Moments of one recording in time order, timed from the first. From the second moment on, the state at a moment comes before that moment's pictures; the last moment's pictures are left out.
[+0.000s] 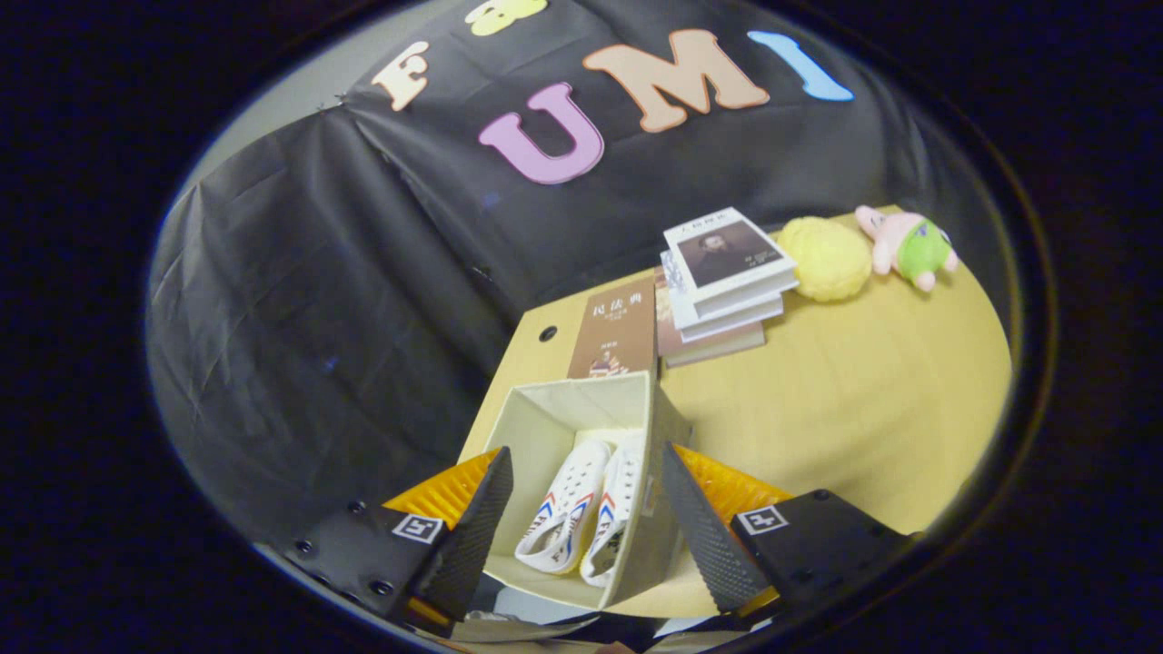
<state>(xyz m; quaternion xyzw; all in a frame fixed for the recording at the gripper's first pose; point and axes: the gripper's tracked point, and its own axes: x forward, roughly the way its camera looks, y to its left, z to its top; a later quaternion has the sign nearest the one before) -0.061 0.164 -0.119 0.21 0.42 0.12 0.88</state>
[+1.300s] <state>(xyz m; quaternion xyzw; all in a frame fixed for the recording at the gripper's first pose) -0.073 -0.093 0.010 0.02 0.11 -0.01 0.99</state>
